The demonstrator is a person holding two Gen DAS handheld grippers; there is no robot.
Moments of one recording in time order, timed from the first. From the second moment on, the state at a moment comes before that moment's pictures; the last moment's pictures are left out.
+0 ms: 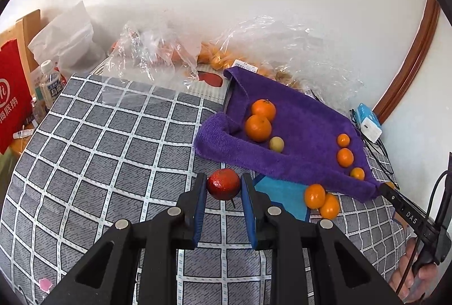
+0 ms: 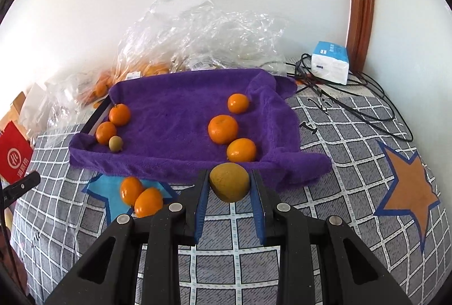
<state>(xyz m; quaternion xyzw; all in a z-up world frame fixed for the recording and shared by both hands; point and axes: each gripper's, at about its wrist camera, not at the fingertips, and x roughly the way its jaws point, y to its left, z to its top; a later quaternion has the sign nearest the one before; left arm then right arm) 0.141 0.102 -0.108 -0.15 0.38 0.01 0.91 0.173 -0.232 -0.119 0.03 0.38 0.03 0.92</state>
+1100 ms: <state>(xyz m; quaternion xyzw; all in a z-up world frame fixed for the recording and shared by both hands) 0.275 0.025 -0.128 -0.11 0.42 -0.03 0.90 0.272 -0.247 -0.151 0.01 0.40 0.04 0.92</state>
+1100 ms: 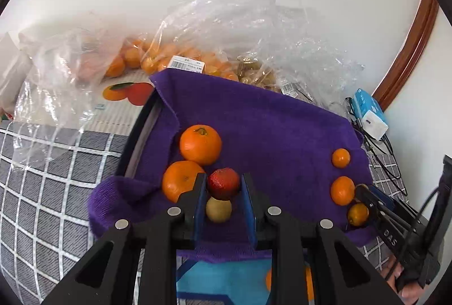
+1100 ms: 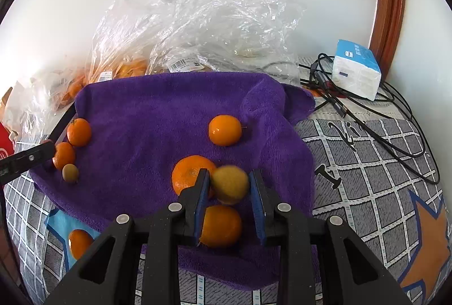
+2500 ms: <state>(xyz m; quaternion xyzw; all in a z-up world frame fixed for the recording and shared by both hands) 0.146 0.114 -0.156 -0.11 0.41 0.04 0.90 0.174 -0.146 -0.168 -0.01 0.41 0.13 0.90</state>
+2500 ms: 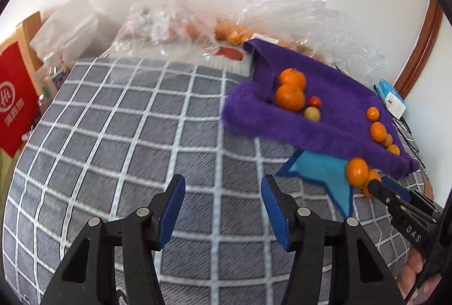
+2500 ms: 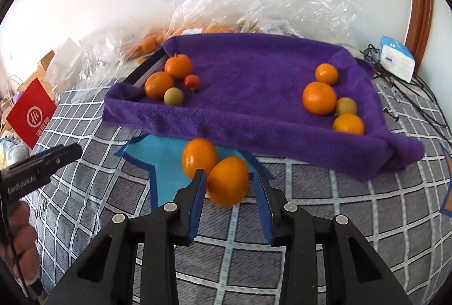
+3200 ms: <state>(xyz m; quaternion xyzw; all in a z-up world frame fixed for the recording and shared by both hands) 0.123 0.131 -0.174 -0.15 0.38 0.05 0.91 0.156 -0.161 -0.167 -0.02 0.42 0.07 0.91</state>
